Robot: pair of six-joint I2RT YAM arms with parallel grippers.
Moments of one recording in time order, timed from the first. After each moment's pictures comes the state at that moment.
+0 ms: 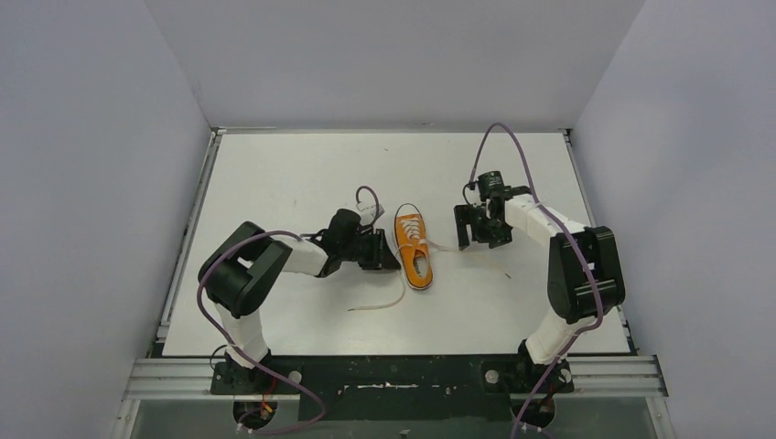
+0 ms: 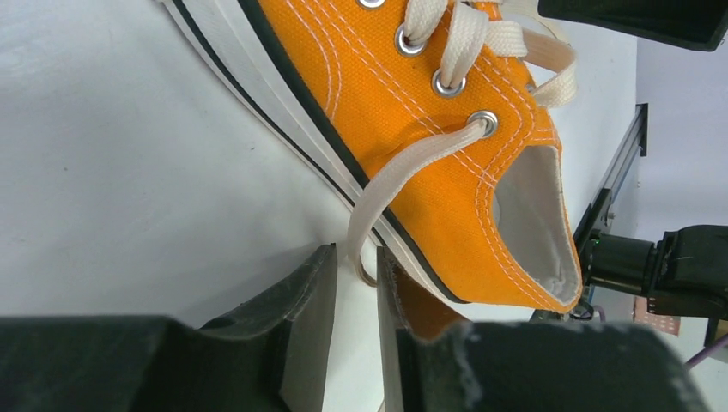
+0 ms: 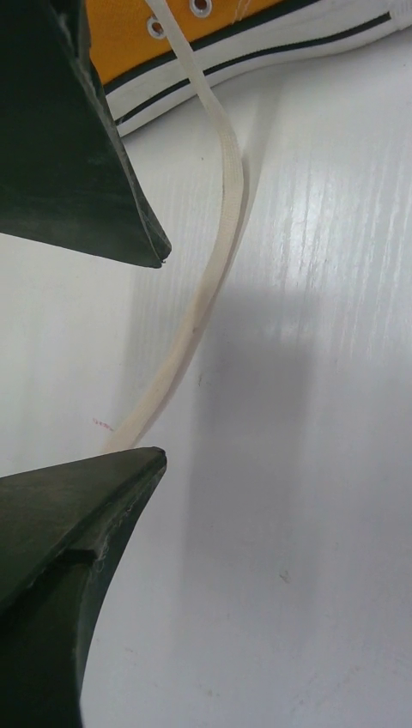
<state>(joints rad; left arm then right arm) -0.62 1.84 0.76 0.42 0.51 -0.67 0.23 1.69 1.10 -0.67 -0.04 0.12</state>
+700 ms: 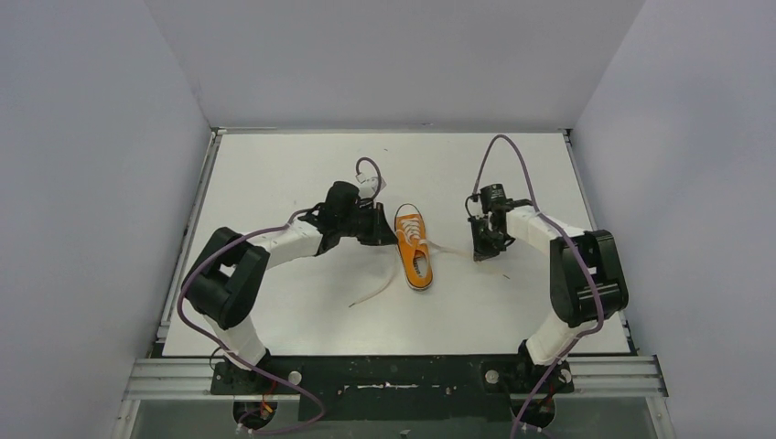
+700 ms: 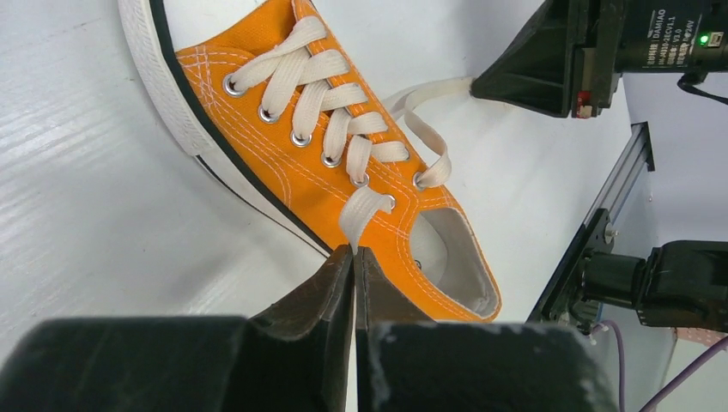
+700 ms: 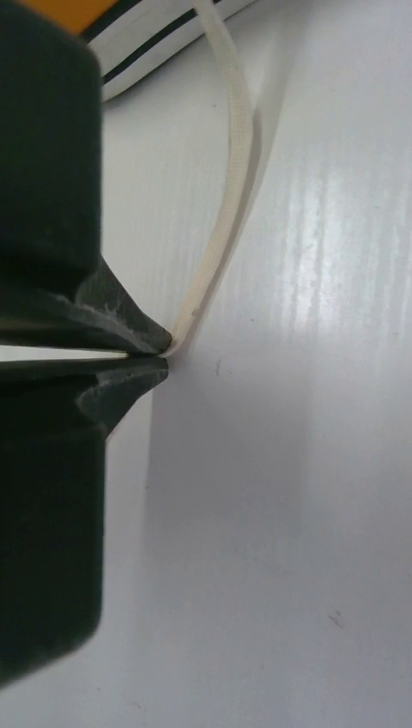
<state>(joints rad) -0.58 1.74 0.96 0.15 0.48 -0.54 0.22 1.69 0.99 -0.58 -0.05 0.13</state>
